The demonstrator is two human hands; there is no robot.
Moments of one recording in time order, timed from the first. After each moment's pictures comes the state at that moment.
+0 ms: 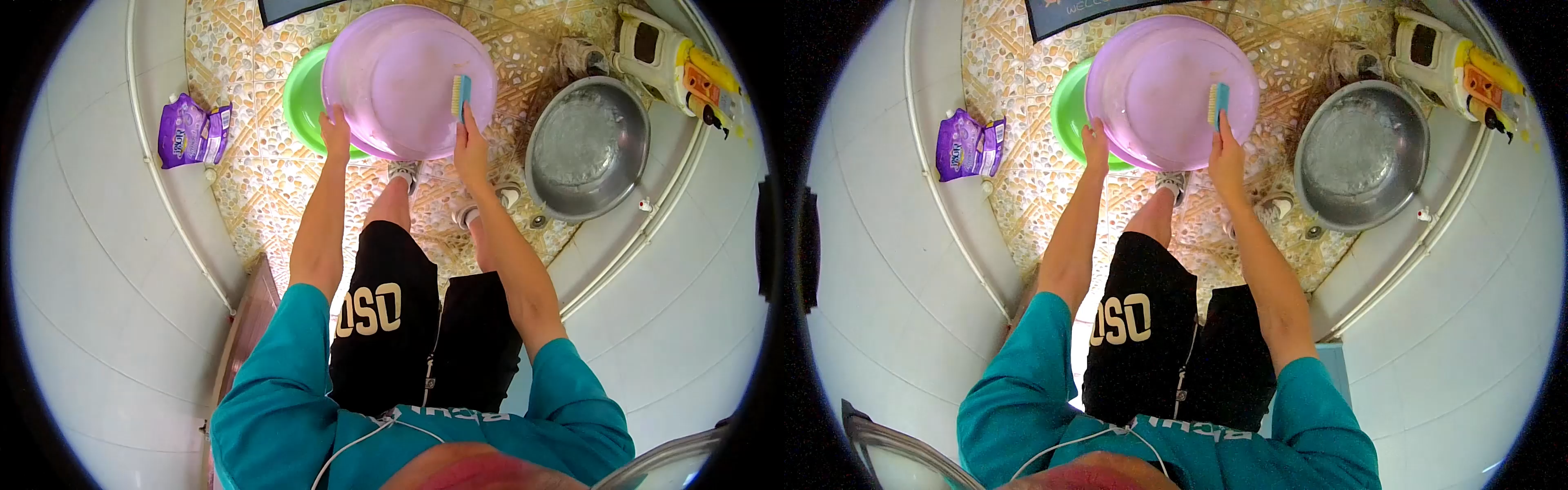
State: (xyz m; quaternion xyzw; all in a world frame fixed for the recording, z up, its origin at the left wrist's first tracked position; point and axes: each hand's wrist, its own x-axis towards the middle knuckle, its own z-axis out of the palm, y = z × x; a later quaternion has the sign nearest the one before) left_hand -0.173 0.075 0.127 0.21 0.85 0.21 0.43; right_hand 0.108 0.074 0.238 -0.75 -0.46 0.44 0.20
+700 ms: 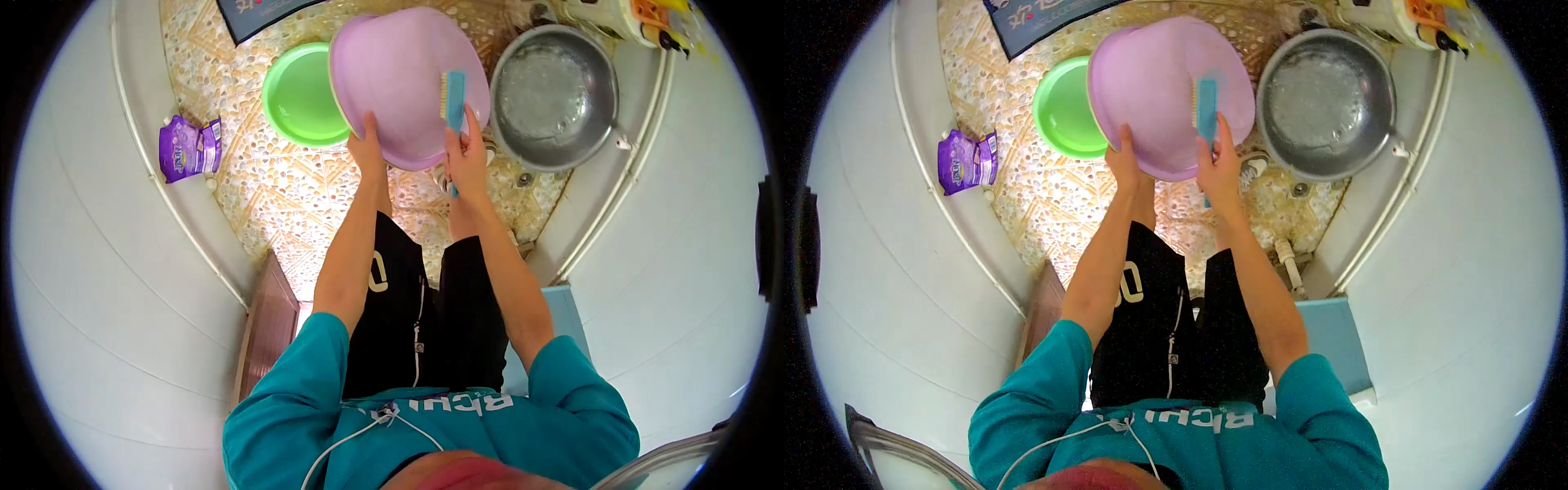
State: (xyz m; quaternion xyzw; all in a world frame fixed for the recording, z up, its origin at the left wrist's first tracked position) left_hand -0.009 0.049 0.286 0.08 0.74 0.41 0.53; right_hand 0.158 0.043 0.385 -0.74 -0.30 0.50 0.34
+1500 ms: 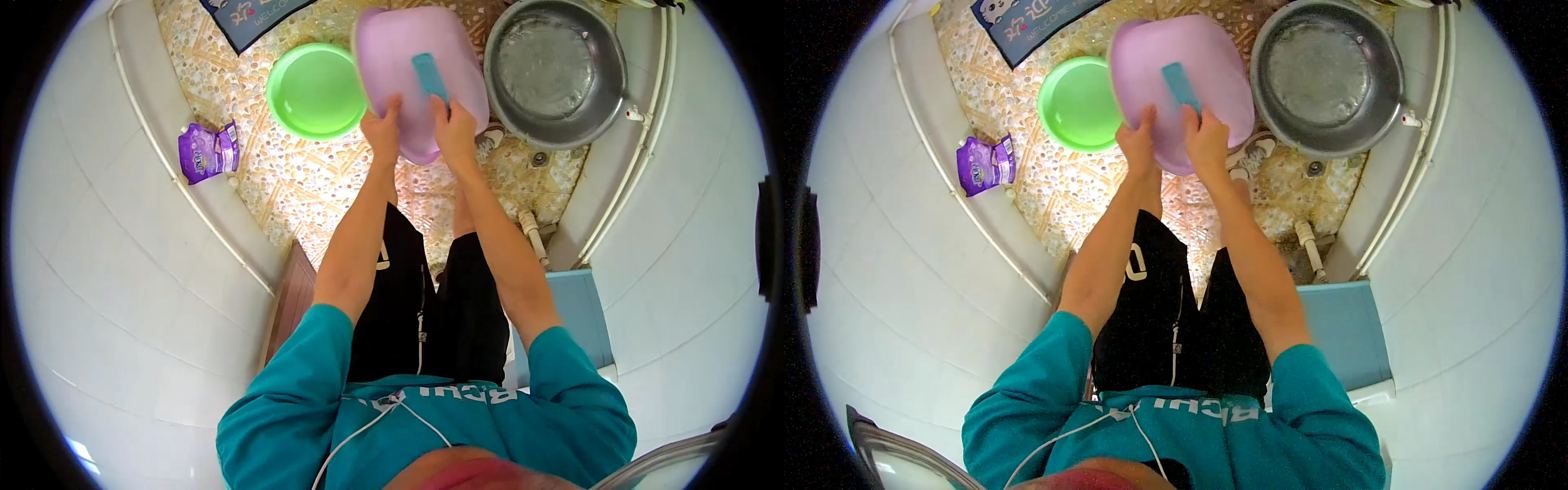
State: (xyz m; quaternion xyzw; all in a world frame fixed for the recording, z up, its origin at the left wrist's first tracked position) left_hand 0.048 0.068 0.330 0.24 0.72 0.37 0.54; right_hand 0.174 0.049 0.369 -0.81 -0.34 0.45 0.18
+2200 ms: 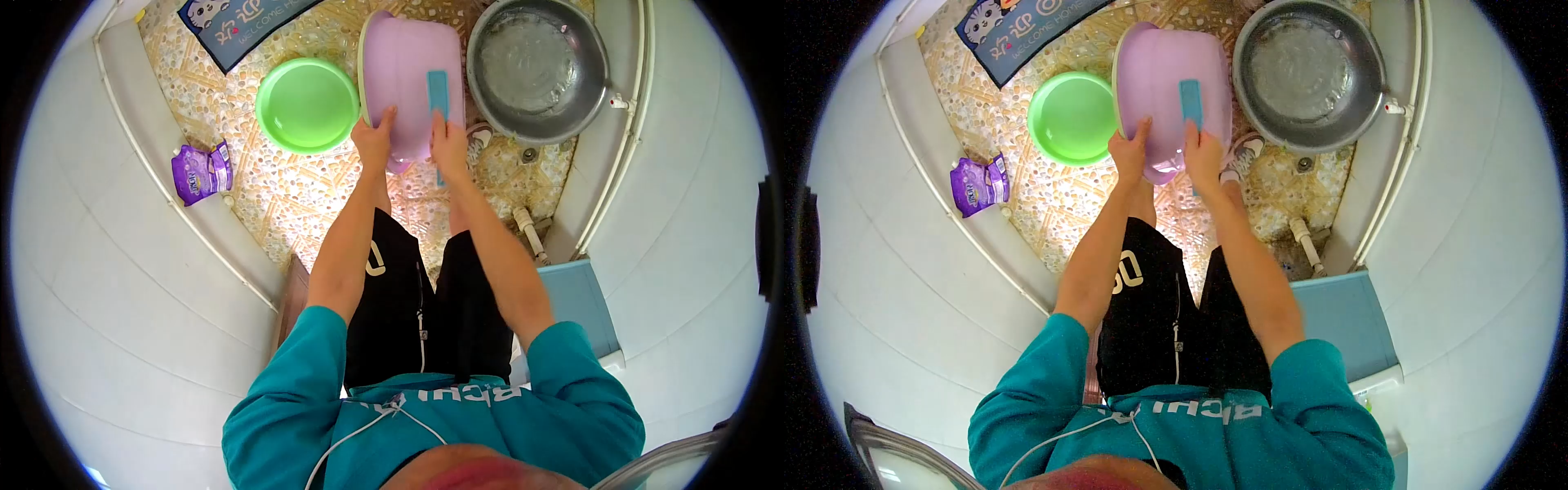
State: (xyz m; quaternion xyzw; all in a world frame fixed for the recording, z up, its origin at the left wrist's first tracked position) left_hand 0.039 0.068 0.330 0.40 0.73 0.24 0.50; right_hand 0.177 0.020 0.361 -0.79 -0.15 0.52 0.30
